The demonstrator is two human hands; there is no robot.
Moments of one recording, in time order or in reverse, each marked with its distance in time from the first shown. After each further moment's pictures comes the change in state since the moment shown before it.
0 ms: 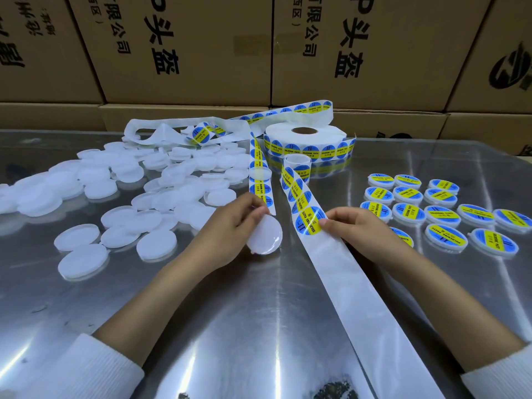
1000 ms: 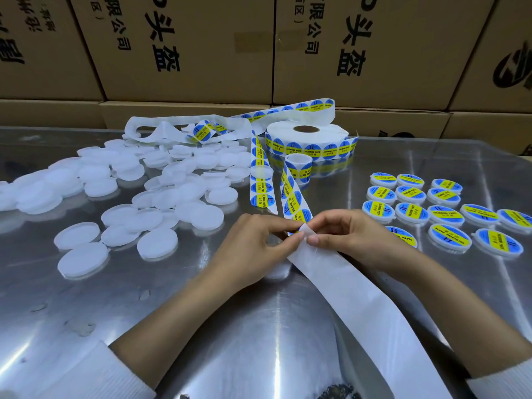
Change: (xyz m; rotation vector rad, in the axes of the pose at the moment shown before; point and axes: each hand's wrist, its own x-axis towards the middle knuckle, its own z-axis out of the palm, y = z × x) left_hand -0.018 0.028 0.022 -0.006 -0.013 0.155; right_hand -0.006 -0.005 0.006 0.072 -0.261 -0.117
